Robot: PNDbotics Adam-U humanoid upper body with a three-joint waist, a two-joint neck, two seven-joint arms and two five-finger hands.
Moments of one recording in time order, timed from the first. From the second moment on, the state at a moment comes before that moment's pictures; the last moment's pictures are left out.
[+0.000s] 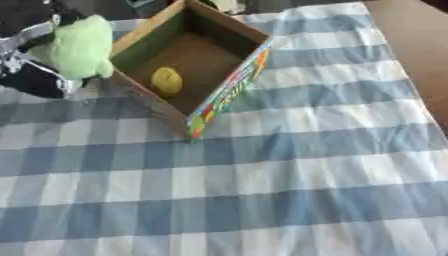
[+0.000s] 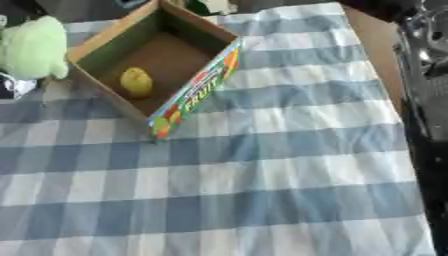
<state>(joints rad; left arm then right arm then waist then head) -0.88 0.67 -0.25 -1.78 -0.90 0.17 -0.73 -0.77 -0.46 -0.01 -1.93 0.25 0.13 0.28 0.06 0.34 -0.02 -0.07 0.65</state>
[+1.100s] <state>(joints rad) -1.13 0.32 -0.27 -1.28 -1.01 0.10 -0.43 -0.82 -0.42 0.01 -1.94 0.23 0.14 0.27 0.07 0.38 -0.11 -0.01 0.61</state>
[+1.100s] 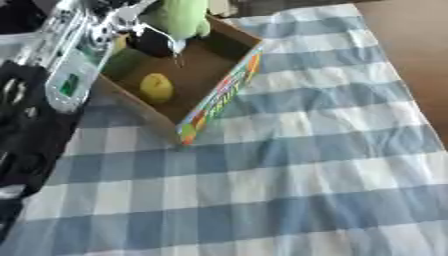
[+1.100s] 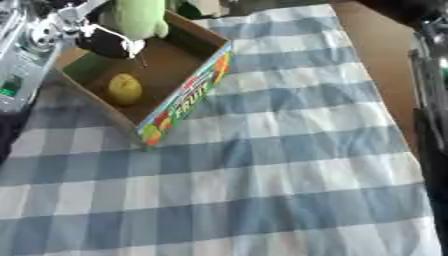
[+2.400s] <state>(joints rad) -1.13 0.27 -0.23 -1.09 -1.20 0.12 -0.32 -0.82 -0.41 0.02 -1.95 0.23 0.14 0.28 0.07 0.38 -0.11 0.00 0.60</state>
